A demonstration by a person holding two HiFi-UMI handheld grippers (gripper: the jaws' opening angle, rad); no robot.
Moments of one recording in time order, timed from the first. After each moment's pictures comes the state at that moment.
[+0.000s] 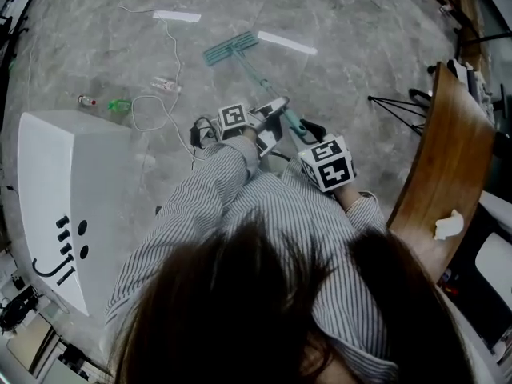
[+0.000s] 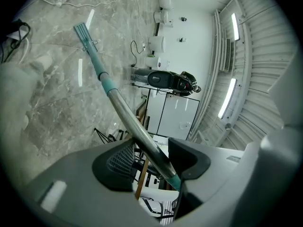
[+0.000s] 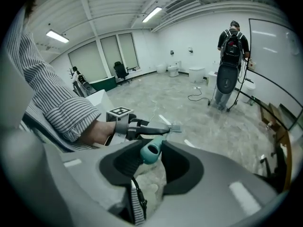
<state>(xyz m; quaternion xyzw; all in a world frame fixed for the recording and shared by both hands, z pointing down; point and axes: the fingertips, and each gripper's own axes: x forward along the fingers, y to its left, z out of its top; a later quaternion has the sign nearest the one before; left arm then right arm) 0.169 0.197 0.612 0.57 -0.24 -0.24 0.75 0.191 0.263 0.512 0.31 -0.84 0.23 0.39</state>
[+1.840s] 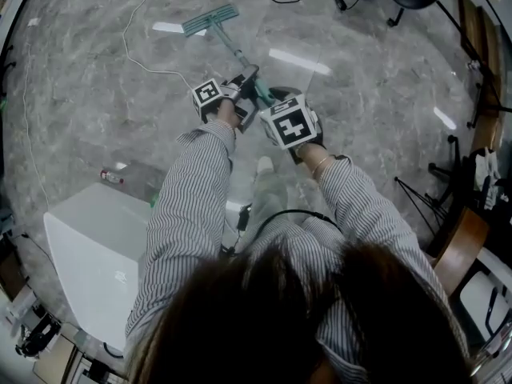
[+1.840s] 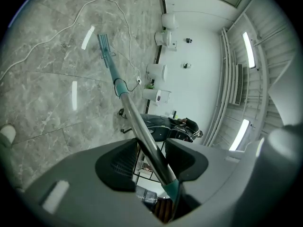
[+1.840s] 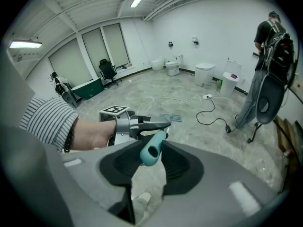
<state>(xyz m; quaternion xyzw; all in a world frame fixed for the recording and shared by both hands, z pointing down) -0.278 -0.457 0.674 0.51 -0.33 -0.30 0.73 -0.250 -0.380 0.570 0.31 -0.82 0.26 0.40</state>
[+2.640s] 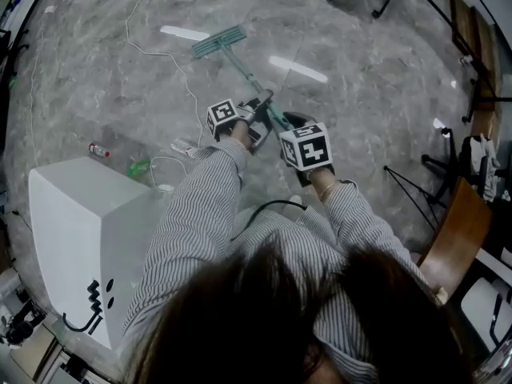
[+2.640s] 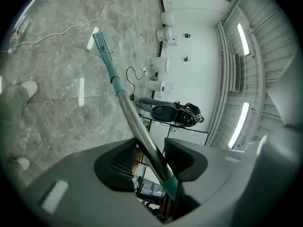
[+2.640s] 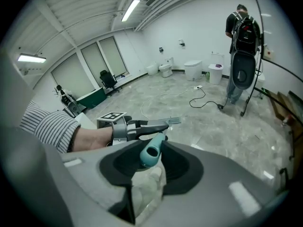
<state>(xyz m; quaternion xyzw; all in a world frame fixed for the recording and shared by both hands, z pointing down) -0.080 -0.216 0.658 0.52 -0.33 -0.28 0.74 -0.048 -0.149 0.562 0.33 -0.82 0.30 0.35</state>
